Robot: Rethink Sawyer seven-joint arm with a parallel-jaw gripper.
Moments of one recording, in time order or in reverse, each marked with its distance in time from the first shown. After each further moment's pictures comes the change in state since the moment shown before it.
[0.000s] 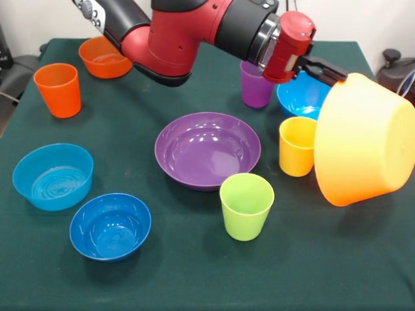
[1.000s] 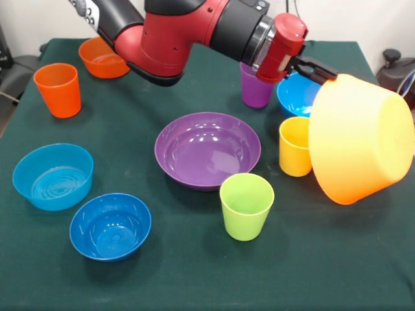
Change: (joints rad) arm -0.013 -0.017 -0.029 0.000 0.000 0.078 -0.057
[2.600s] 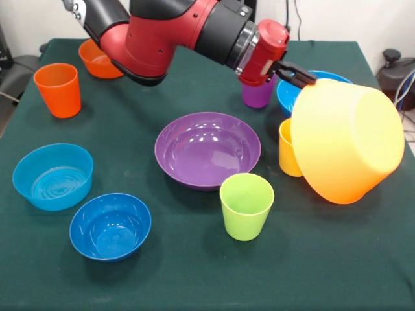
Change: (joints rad) arm -0.026 -0.037 -0.036 -0.009 -0.001 0.068 -0.035
